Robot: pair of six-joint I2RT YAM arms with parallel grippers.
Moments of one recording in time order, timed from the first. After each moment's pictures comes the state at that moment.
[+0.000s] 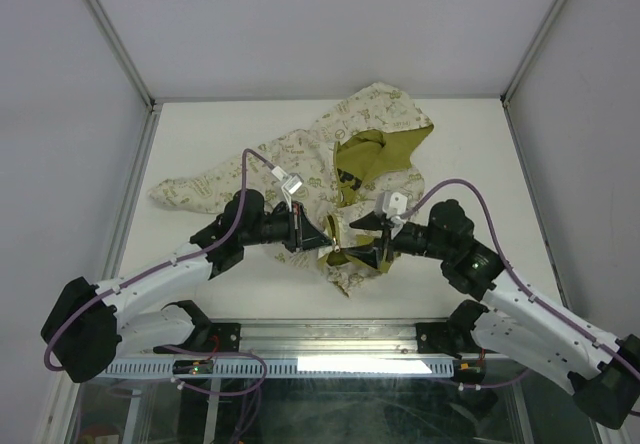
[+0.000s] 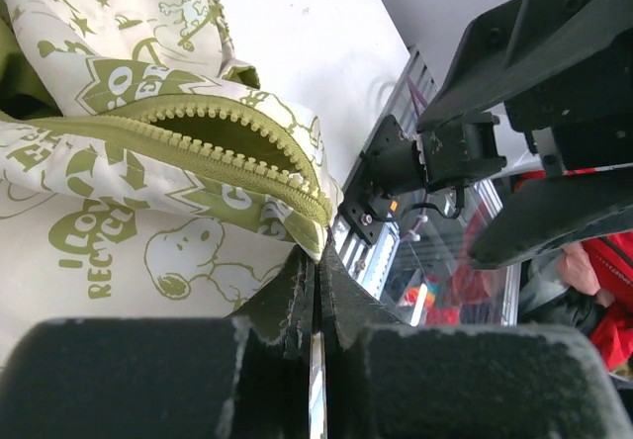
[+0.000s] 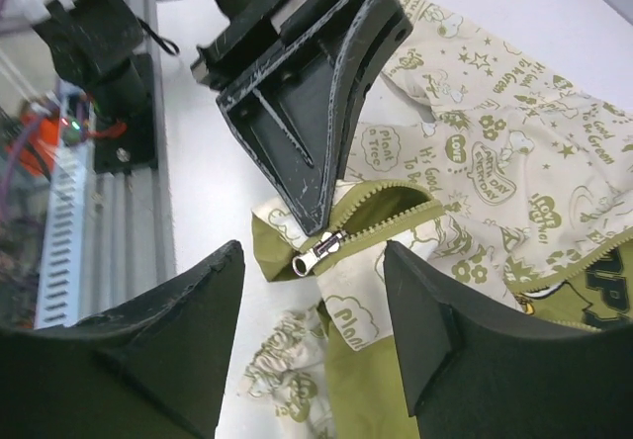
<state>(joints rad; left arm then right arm) -0.74 1.09 0.58 0.21 0.52 -0.71 0.75 0.73 0.57 0.02 -0.57 -0.08</state>
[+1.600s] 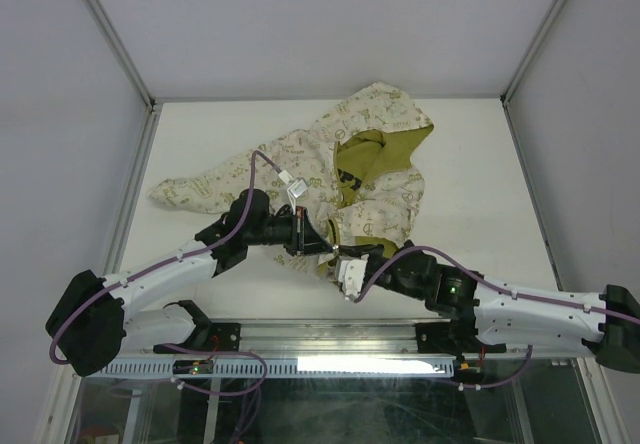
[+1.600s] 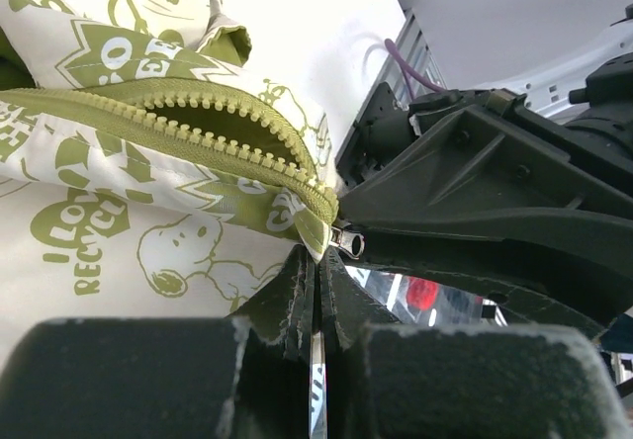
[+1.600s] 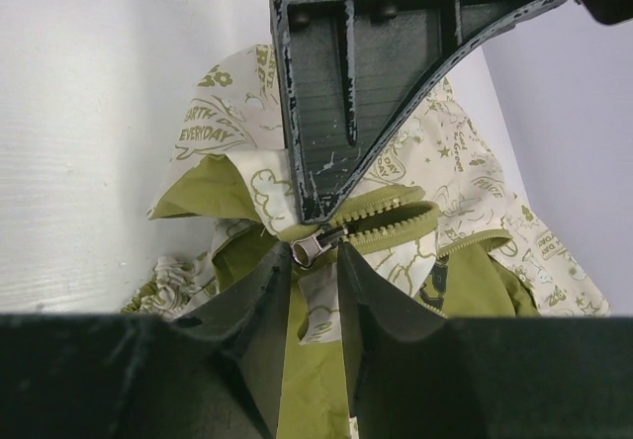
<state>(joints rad) -0.74 1.14 0.59 0.20 0.60 -0.72 1.26 0.80 0.43 0.09 0.12 -0.66</state>
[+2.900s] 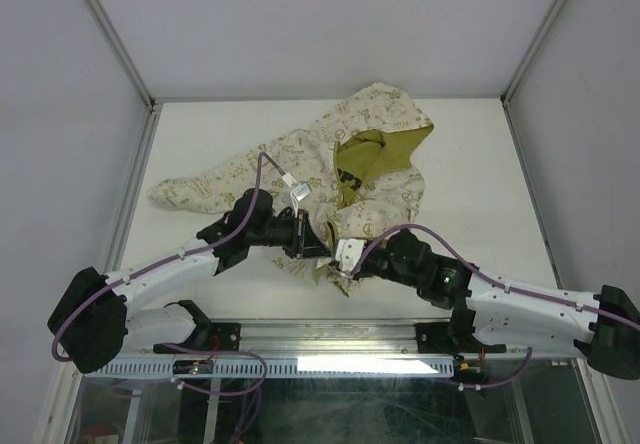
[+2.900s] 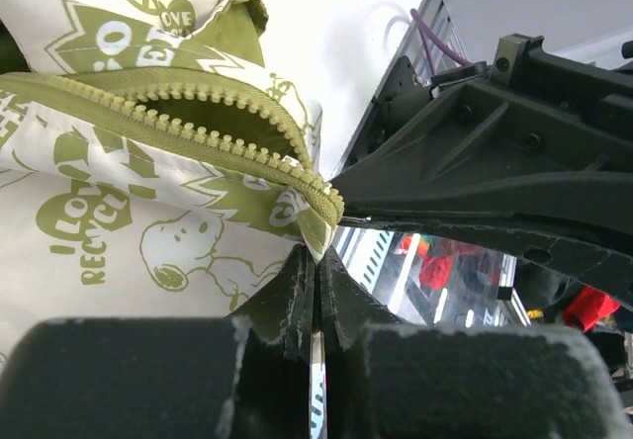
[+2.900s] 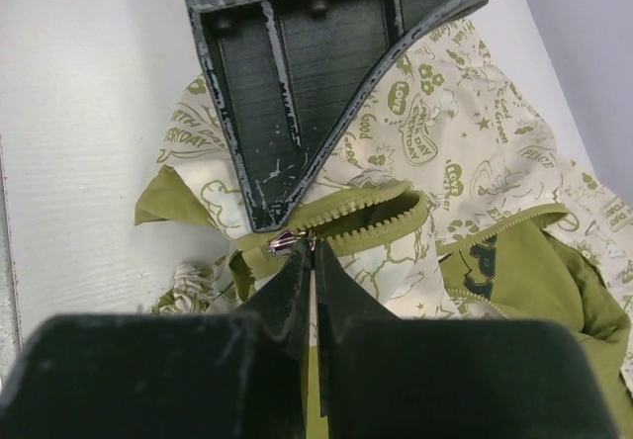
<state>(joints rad) -0.74 1.16 0.59 0.13 0.61 -0.66 1.16 0.86 0.49 0.05 0.04 -0.53</state>
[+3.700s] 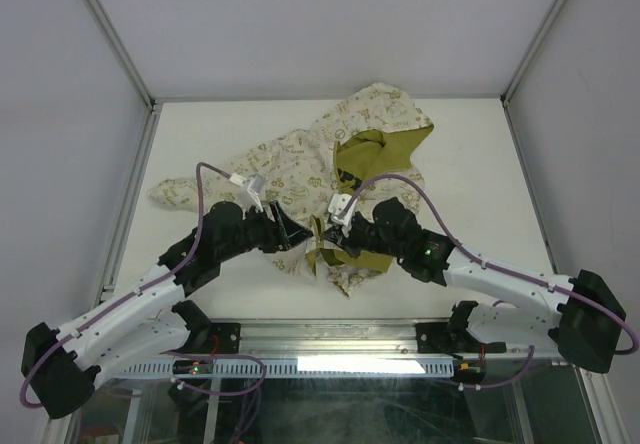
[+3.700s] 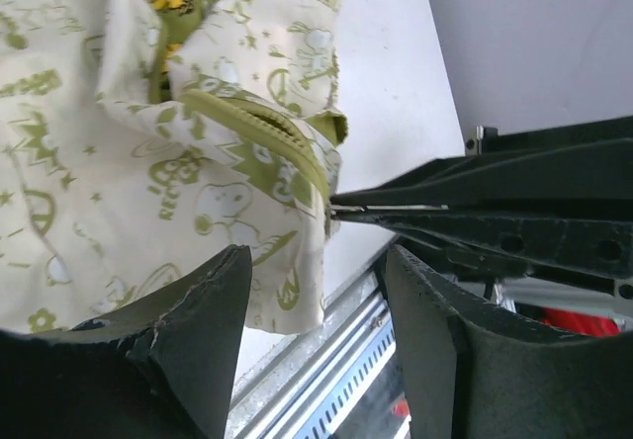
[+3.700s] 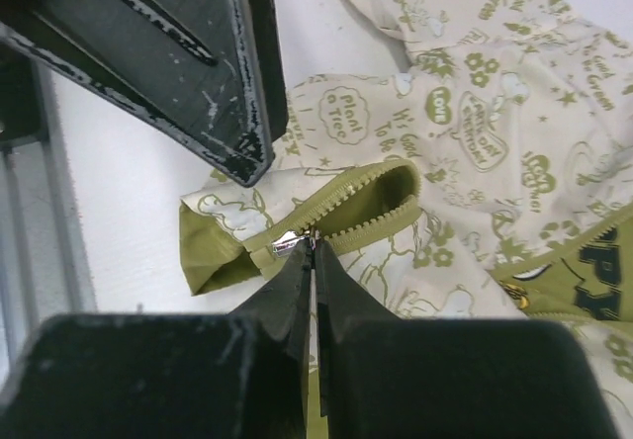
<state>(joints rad) -0.75 0.84 0.59 -0.11 0.18 -0.82 0.98 1.07 0.65 0.08 -0.19 -0.20</state>
